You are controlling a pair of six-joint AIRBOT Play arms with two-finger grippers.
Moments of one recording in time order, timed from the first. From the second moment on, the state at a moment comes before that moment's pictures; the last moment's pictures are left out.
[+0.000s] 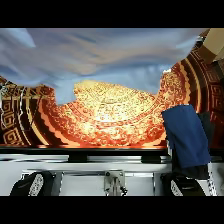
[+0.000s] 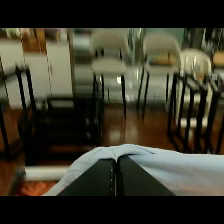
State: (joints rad) left arm 0.41 -0.66 1.79 1.01 -0.95 -1.29; right arm 0.01 -0.68 1.52 -1.34 0.72 1.52
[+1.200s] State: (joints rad) left arm 0.29 -1.10 1.21 1.04 -1.04 -1.26; right arm 0.01 -1.29 1.27 -1.47 0.93 1.59
